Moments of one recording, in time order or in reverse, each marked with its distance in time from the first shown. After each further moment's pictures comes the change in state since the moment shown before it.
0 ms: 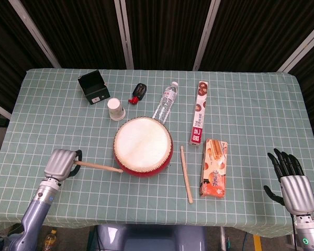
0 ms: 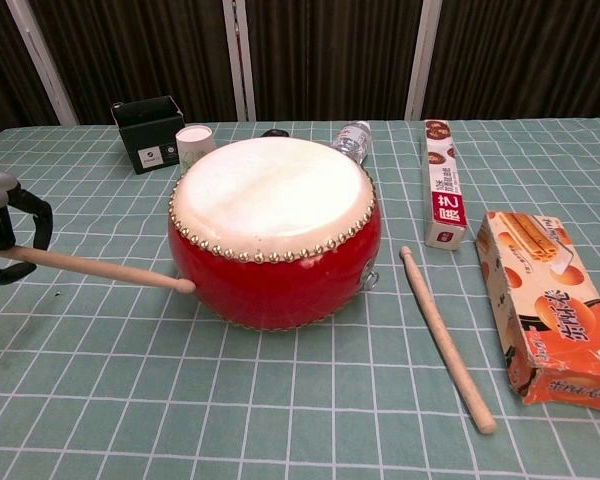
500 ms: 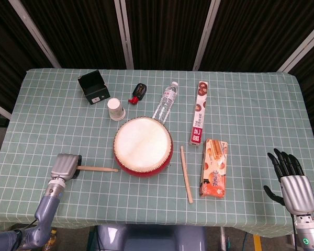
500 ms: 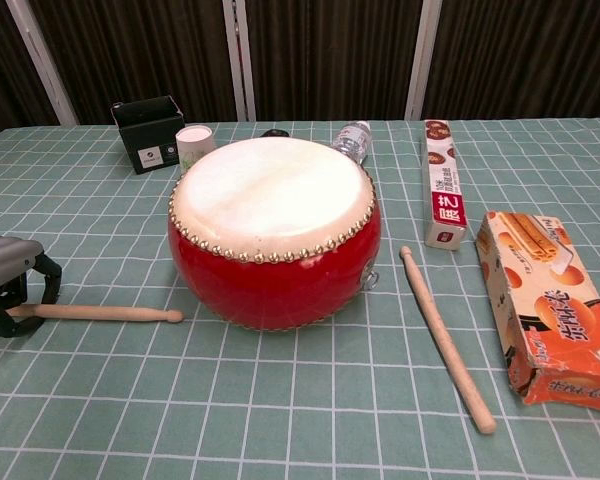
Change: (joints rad) left arm -0.041 -0.192 -0.008 0.251 -0.258 -0.124 0.130; right arm 0.001 0.001 0.000 0.001 -0.002 0.001 0.011
